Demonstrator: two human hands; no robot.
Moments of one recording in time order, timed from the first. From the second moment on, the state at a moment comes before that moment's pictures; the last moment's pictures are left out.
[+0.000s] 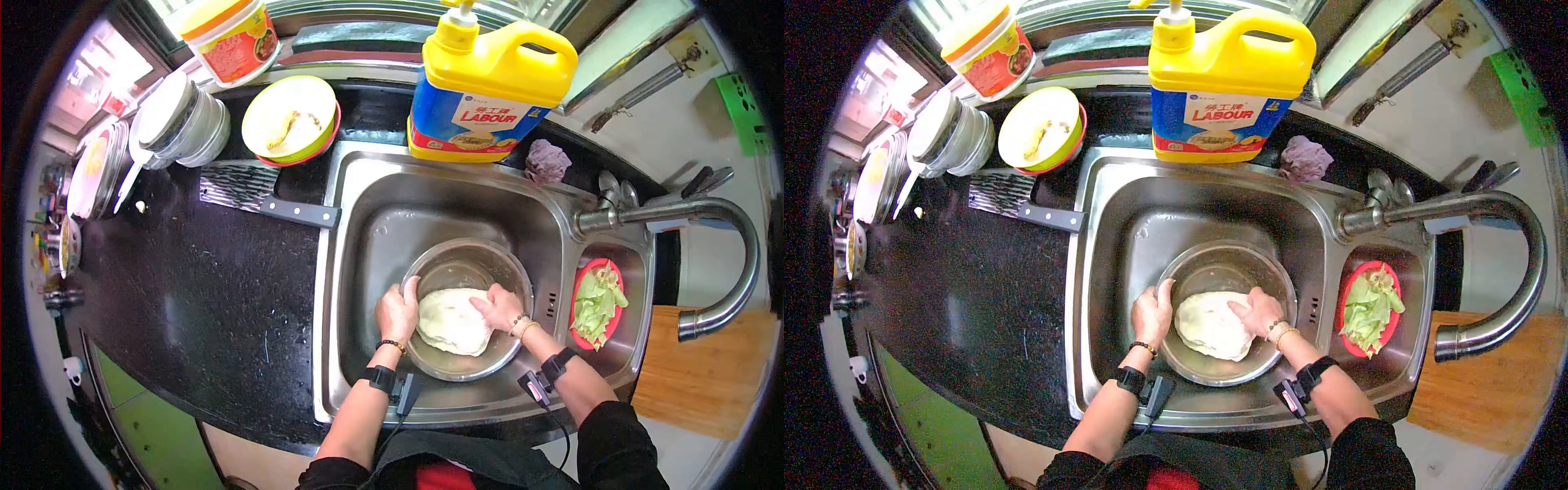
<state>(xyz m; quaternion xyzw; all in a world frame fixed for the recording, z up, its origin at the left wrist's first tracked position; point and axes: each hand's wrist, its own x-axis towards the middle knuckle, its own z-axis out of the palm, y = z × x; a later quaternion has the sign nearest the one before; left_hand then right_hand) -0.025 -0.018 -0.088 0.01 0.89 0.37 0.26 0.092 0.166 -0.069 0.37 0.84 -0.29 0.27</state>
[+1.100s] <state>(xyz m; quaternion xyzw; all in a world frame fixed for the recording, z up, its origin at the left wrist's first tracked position) -0.025 -0.018 -0.090 0.03 0.89 0.38 0.24 0.051 0.053 -0.055 0.16 0.87 -0.25 0.40</state>
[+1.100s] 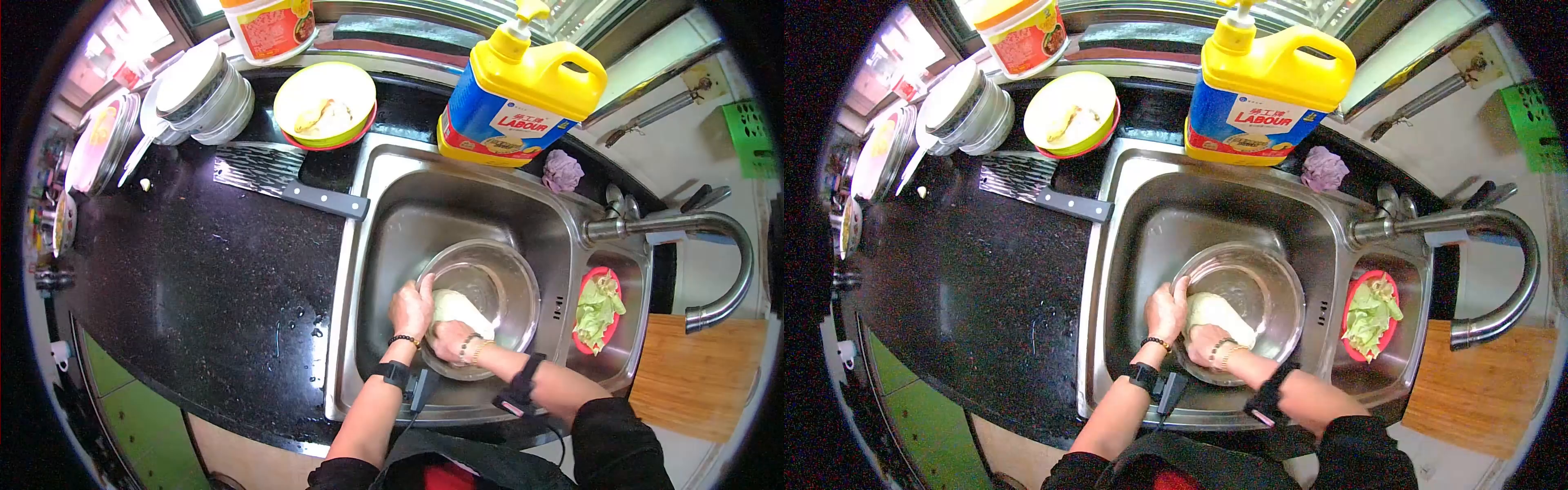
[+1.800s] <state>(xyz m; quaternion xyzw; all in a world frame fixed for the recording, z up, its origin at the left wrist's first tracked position) -0.027 -0.019 -0.084 0.04 0.90 0.34 0.27 0.084 0.052 -0.085 0.18 0.88 -0.16 0.40</state>
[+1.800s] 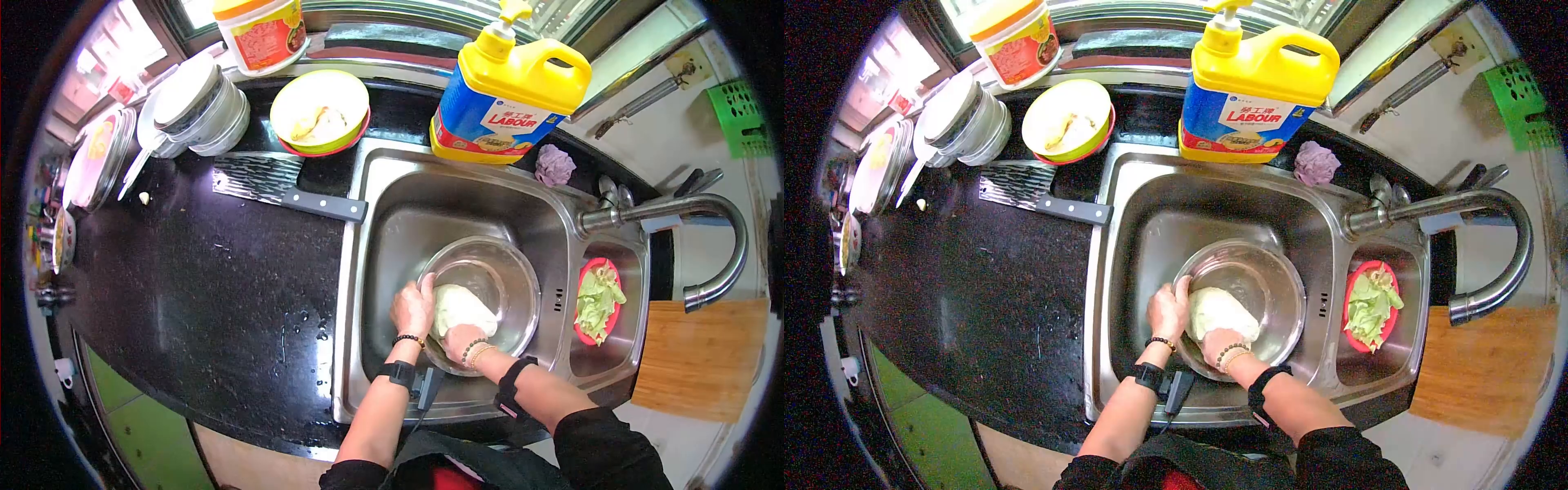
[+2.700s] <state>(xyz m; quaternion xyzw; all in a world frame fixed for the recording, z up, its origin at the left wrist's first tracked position) -0.031 -0.019 -0.085 0.04 0.89 0.35 0.29 0.000 0.135 -0.086 0.08 0.92 -0.24 0.30</state>
